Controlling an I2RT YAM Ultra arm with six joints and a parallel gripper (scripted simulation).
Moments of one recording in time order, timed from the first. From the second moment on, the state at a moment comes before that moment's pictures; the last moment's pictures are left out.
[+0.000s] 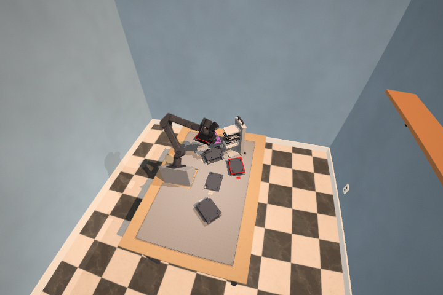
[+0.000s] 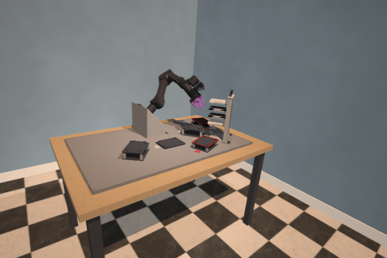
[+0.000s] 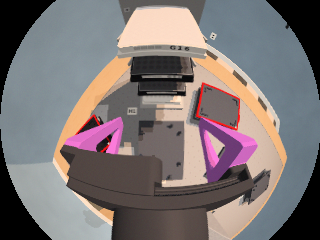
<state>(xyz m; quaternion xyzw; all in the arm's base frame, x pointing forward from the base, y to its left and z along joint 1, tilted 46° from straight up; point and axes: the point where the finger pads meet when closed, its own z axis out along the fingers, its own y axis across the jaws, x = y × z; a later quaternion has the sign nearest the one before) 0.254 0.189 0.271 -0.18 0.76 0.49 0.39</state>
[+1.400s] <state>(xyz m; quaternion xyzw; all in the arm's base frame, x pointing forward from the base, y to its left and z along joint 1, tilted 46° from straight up) 0.240 0.176 0.262 -0.17 0.76 0.49 0.39</state>
